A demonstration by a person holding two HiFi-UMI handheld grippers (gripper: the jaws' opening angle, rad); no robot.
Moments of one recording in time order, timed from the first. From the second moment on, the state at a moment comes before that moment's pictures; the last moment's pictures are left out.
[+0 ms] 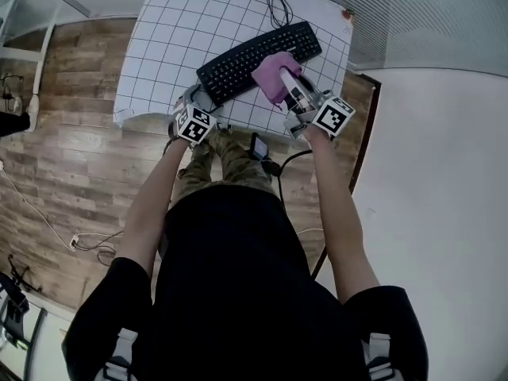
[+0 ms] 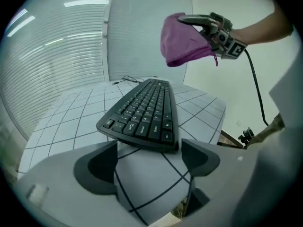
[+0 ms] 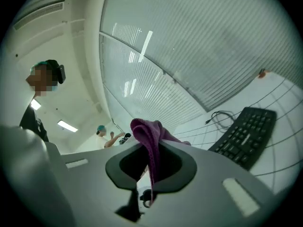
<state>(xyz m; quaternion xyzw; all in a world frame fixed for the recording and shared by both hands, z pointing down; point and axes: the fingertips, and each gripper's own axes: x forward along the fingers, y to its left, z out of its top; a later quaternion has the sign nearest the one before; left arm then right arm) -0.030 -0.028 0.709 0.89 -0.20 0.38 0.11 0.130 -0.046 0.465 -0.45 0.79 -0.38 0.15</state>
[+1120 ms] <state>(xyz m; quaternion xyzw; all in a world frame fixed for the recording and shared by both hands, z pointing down) -0.029 -0.018 0.711 0.89 -0.17 0.41 0.12 0.382 -0.130 0.558 -0.59 0.76 -0.22 -0.16</state>
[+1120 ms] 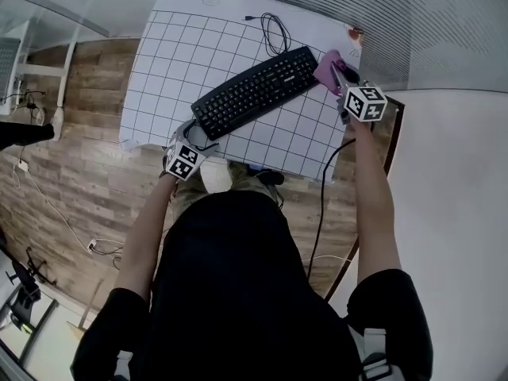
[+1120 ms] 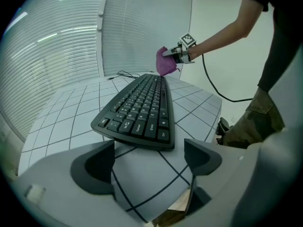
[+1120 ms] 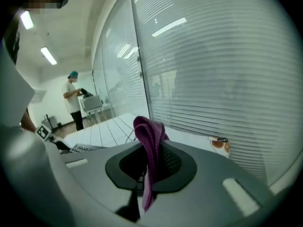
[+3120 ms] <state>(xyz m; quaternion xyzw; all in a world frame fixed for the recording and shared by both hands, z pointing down) -0.029 -0.017 0.713 0.89 -0.17 0.41 0.12 0.292 -0.135 0.678 -0.58 0.71 -0.31 -0.26</state>
